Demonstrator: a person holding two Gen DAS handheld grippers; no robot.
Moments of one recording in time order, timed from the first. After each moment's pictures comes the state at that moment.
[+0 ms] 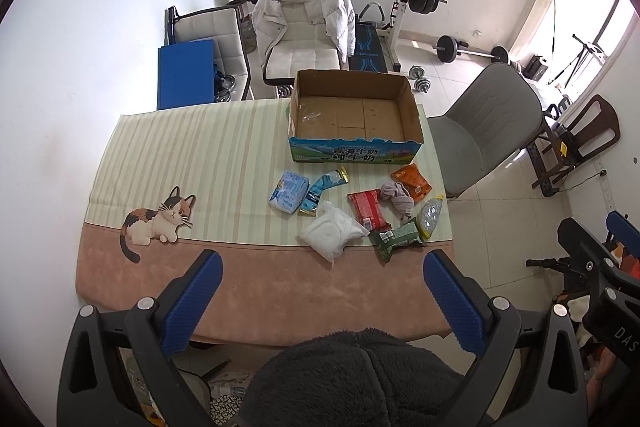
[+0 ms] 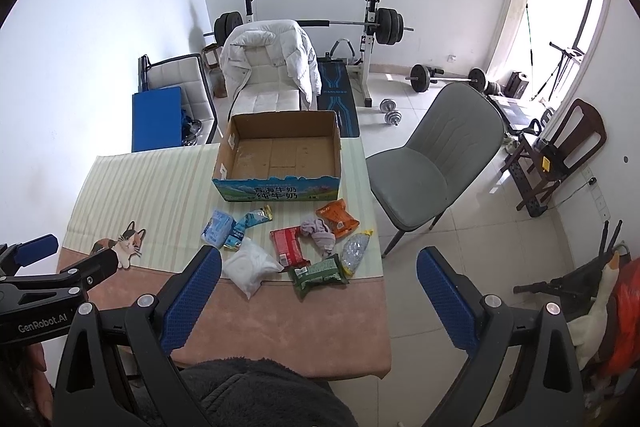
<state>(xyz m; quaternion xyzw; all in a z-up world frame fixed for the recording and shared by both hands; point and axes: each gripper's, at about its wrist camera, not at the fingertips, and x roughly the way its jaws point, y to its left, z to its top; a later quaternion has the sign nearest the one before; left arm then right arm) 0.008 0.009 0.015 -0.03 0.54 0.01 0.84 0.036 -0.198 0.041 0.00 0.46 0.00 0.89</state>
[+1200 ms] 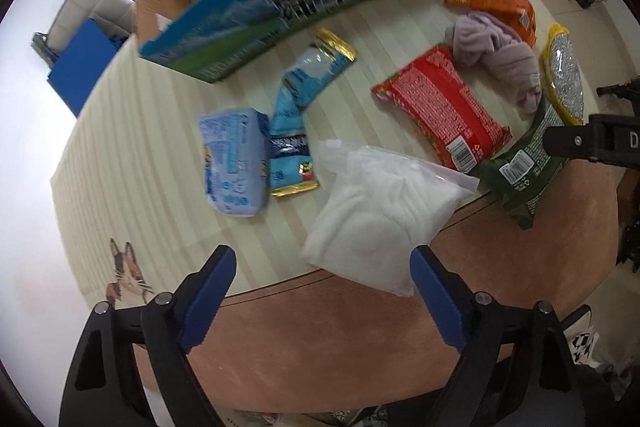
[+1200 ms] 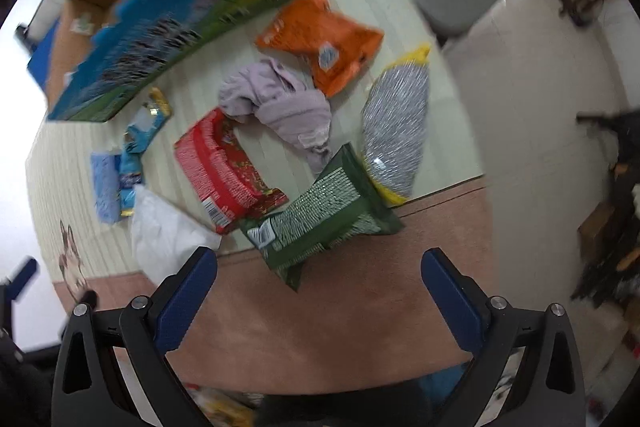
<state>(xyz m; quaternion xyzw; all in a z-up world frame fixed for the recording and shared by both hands) 0.181 -0.035 -0.361 0.21 0.70 -0.06 0.68 0.235 -0.257 -0.420 0.20 0.73 -0.06 0.65</state>
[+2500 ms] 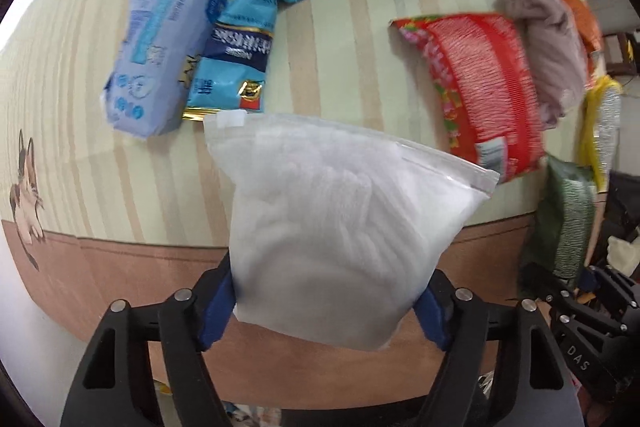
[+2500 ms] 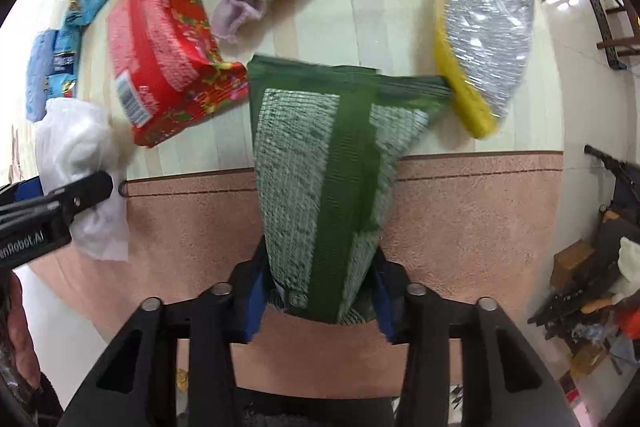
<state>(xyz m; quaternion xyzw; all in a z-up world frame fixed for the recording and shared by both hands) 0.130 -0.020 -0.438 0.01 0.77 -0.01 0.64 0.107 -0.189 -0.531 0.06 0.78 0.04 0.63</state>
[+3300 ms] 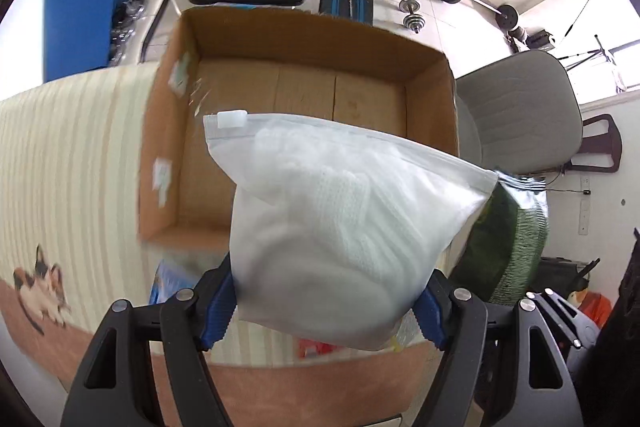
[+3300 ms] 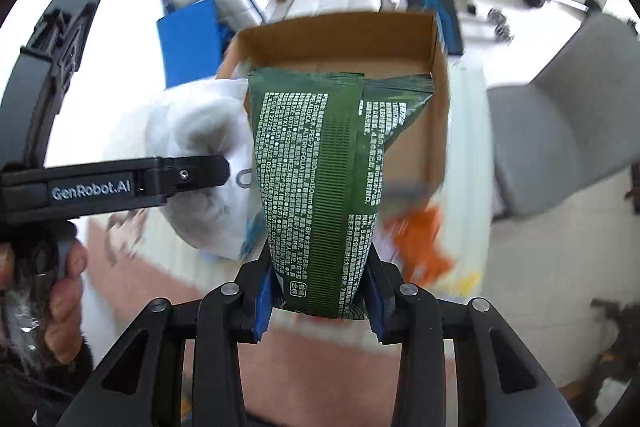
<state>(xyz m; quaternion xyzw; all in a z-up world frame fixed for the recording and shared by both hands) 0.361 -0.020 -0.257 -0.13 0.68 -0.06 0.72 0.238 -0.186 -0.292 0.04 0.62 0.15 0.77</state>
